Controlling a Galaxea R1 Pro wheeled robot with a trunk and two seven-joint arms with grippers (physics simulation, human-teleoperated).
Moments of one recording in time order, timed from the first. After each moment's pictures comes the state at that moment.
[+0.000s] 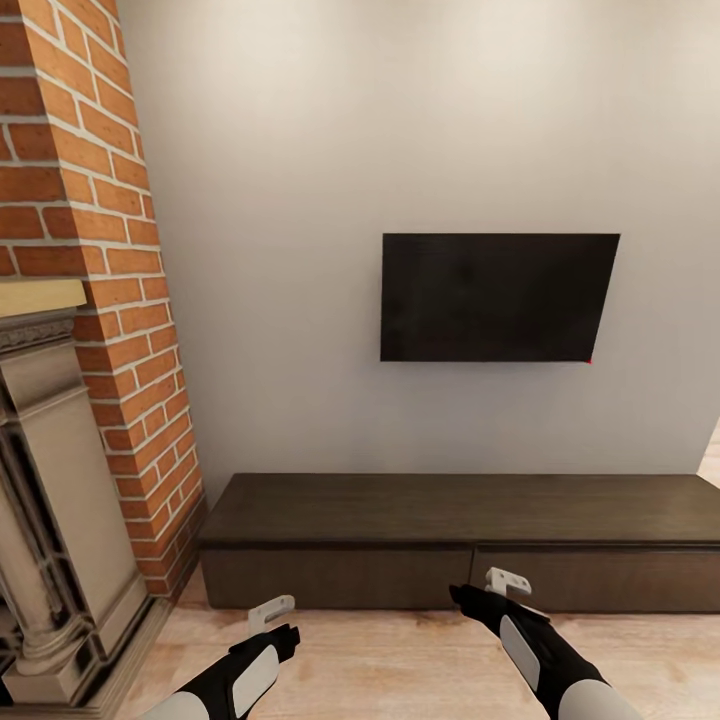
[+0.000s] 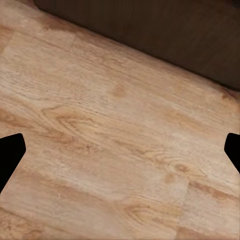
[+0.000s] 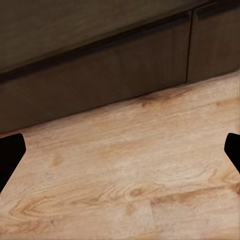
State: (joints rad) left arm -0.57 -0.09 -0.46 -0.26 0.80 0.08 0.35; right arm -0.55 -0.02 -0.06 -0.42 -0.26 0.19 0.04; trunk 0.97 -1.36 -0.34
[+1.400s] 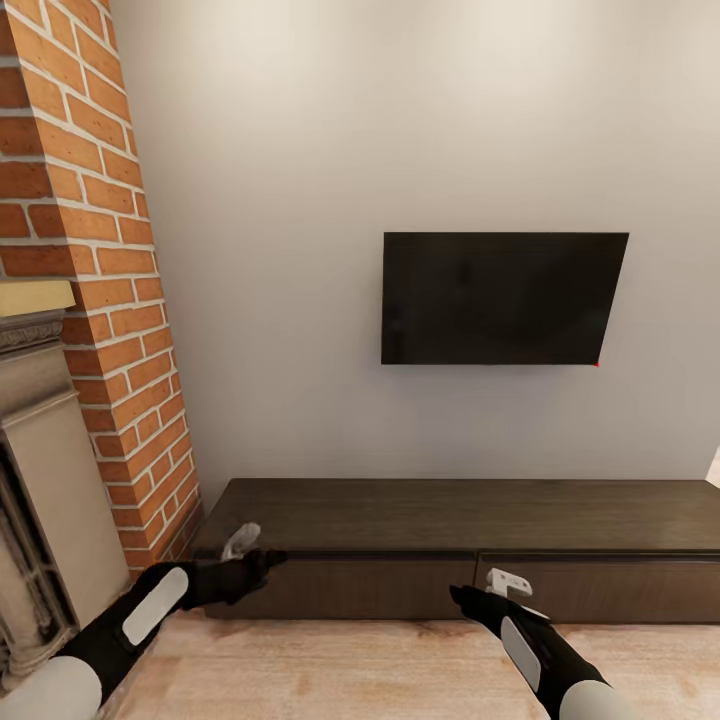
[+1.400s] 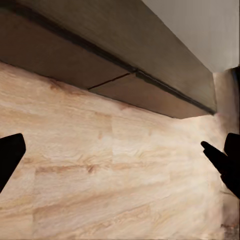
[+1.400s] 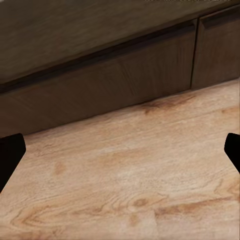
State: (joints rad) left arm -0.57 0.26 -0.39 -0.70 1.08 0.67 -0.31; right arm -0.55 -0.02 -0.06 -0.42 -0.27 0.18 0.05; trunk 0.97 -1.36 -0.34
